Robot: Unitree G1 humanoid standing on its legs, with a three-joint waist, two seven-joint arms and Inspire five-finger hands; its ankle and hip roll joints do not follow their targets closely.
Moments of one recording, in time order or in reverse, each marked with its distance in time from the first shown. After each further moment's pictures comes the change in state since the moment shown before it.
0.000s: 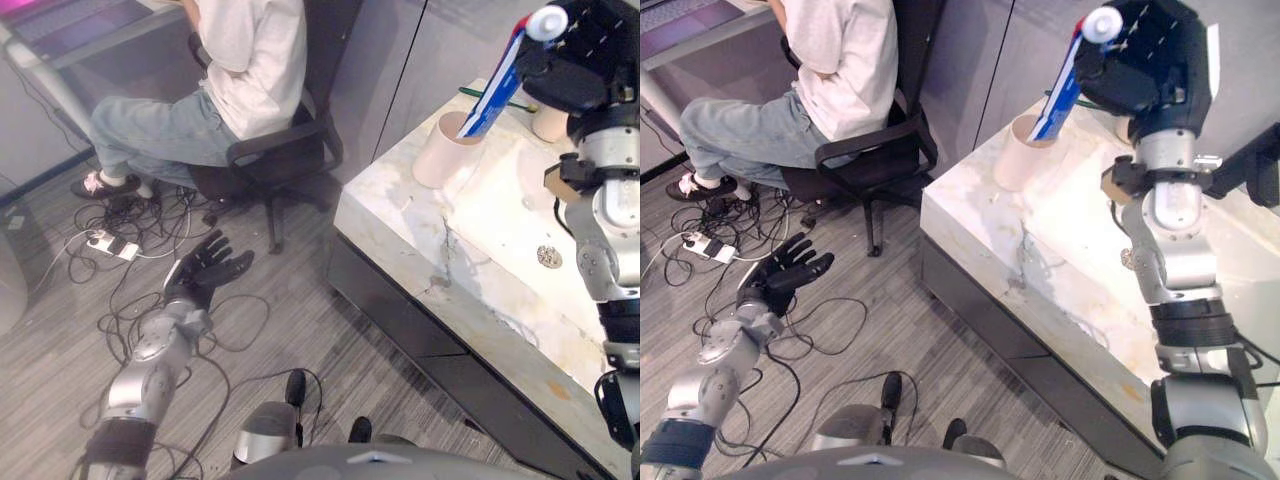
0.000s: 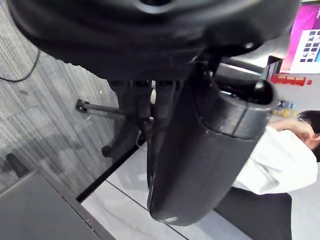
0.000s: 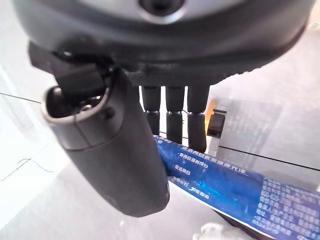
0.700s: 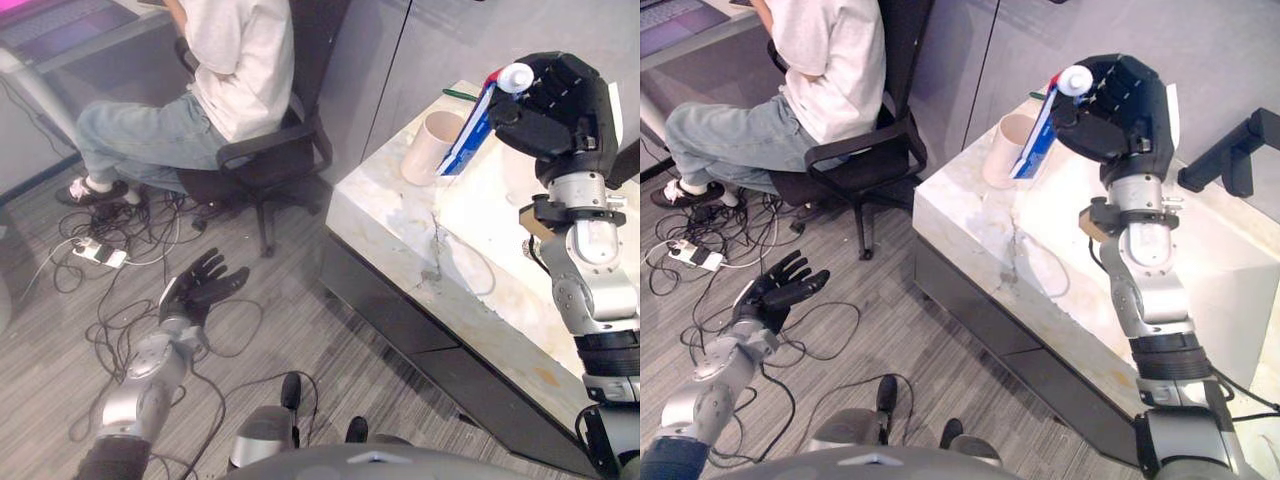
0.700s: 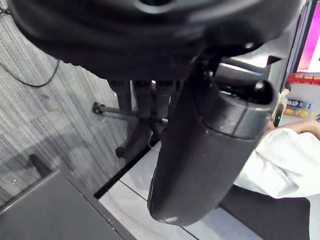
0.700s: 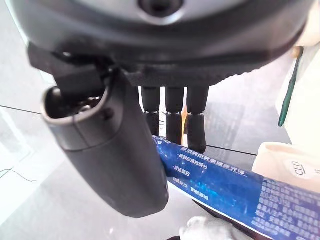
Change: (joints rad) left arm 0.069 -0.001 0.010 0.000 0.001 0.003 -0.003; right arm 0.140 0.071 -0.015 -0.069 -0.010 0.000 -0.009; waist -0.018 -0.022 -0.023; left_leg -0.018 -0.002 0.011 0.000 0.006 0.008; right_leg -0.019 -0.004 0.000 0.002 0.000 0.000
